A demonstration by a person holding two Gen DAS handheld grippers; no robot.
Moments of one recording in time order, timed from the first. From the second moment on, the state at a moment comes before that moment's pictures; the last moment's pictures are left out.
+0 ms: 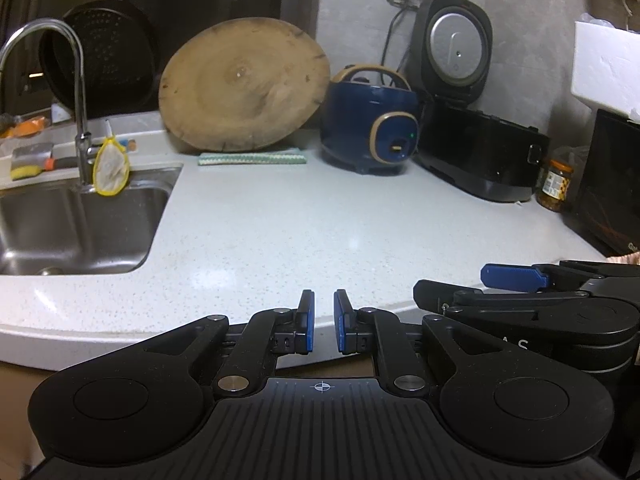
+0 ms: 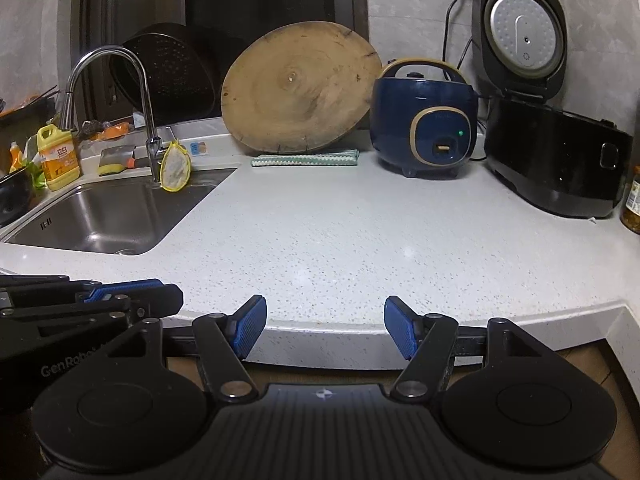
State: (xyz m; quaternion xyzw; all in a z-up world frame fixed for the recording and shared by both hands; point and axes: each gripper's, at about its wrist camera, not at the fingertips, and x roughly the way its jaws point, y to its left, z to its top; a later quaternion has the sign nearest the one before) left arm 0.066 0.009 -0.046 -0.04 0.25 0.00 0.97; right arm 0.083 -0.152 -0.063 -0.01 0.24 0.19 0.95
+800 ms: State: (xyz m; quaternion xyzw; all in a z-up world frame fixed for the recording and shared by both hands) left arm 0.054 0.000 -0.047 -0.04 0.25 -0.01 0.97; right arm 0.068 -0.162 -0.066 0.00 0.24 0.20 0.95
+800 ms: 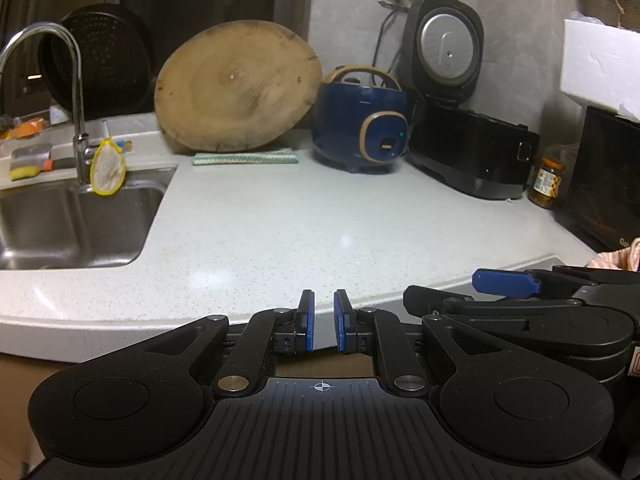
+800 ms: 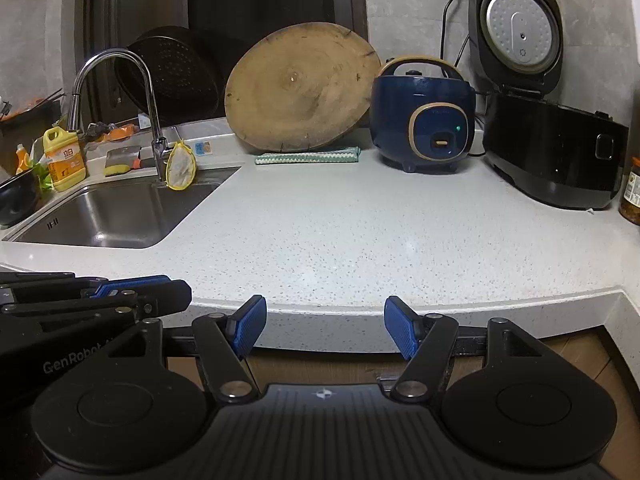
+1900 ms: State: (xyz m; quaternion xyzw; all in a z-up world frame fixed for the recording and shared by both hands) left arm 0.061 0.003 -0.049 -0.03 0.25 0.00 0.97; right arm 0.071 -0.167 -0.067 0.01 0.24 0.20 0.95
